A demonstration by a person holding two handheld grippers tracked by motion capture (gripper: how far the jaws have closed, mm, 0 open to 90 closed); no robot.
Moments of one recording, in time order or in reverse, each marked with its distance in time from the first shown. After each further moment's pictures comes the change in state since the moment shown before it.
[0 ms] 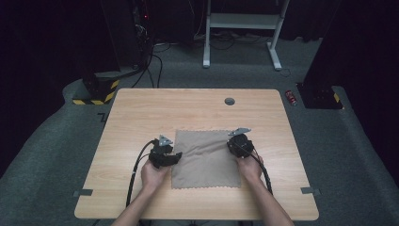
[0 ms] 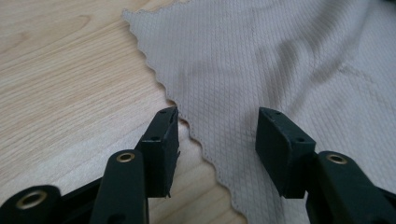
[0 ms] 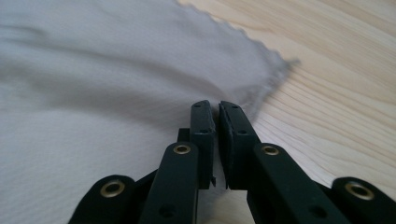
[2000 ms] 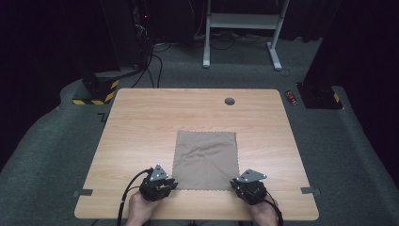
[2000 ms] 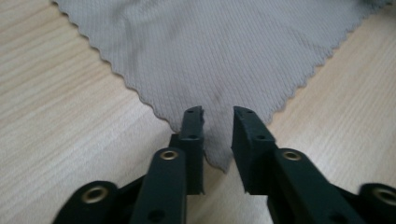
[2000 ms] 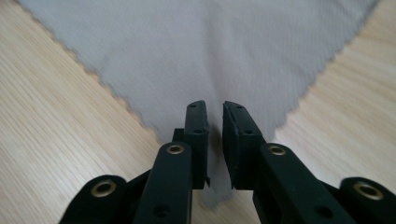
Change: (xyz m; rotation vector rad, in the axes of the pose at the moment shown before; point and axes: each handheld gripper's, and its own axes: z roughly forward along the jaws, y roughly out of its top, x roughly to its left) left arm -0.049 -0.058 -0.066 0.036 -0.176 0.135; right arm 0.065 -0.099 -0.095 -0.073 0.158 -0.112
